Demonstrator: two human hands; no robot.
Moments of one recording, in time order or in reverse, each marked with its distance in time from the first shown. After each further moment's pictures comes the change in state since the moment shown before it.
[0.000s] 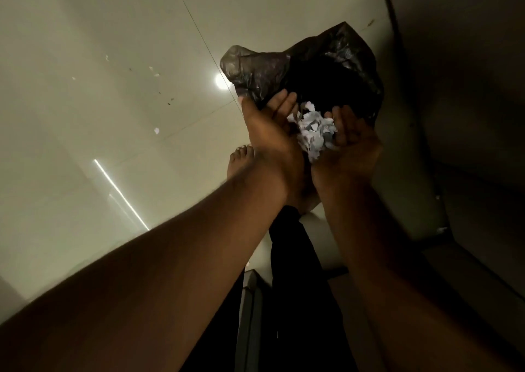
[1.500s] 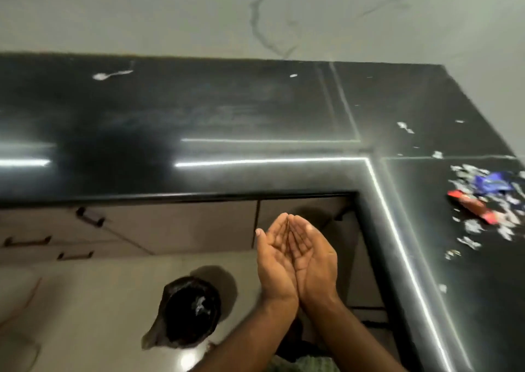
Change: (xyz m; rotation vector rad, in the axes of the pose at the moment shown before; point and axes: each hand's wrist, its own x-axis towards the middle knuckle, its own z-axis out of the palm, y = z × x) left_hand -0.593 -0.115 0.061 0.840 -1.029 -0.055; right_hand -0.515 -0.260 -0.169 0.614 0.196 -0.765
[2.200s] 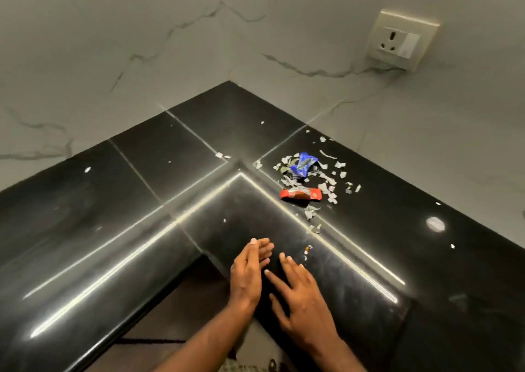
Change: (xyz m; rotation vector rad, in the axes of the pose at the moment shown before) left_hand 0.071 -0.187 0.172 0.958 -0.647 -0.071; right_hand 0.071 -0.065 -0.271 -1.461 0.311 -0.703
